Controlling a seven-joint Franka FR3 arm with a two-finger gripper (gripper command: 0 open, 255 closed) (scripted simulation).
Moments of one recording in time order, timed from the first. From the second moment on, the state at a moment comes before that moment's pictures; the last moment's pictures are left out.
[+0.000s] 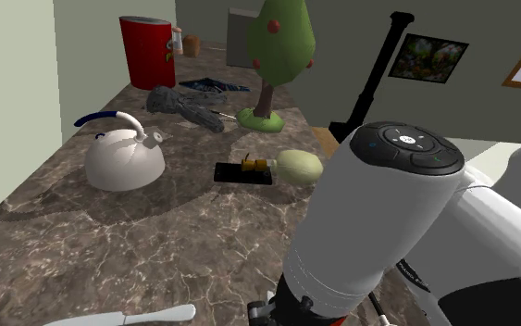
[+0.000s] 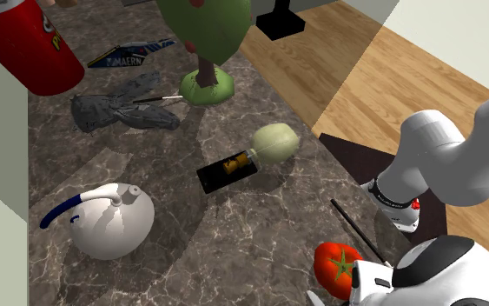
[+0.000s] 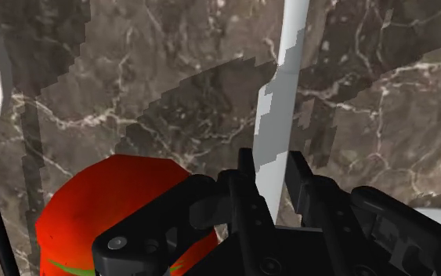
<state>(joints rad) 0.45 -0.35 0.78 -2.49 0.32 2.28 1.63</state>
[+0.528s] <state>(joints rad) 0.43 -0.28 0.82 -2.53 0.29 2.38 1.66</state>
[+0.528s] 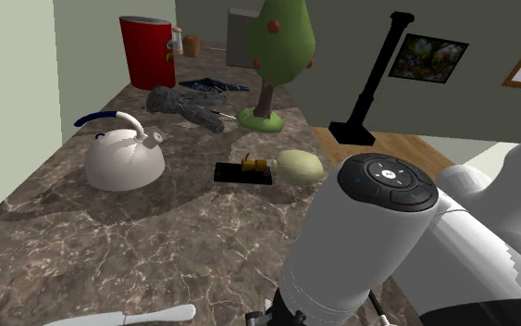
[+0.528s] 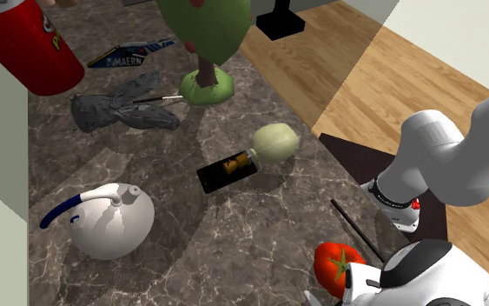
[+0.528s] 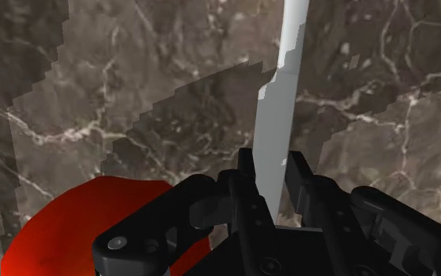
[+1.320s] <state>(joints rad) 0.43 -0.30 0.81 -2.53 0.30 2.36 1.65</state>
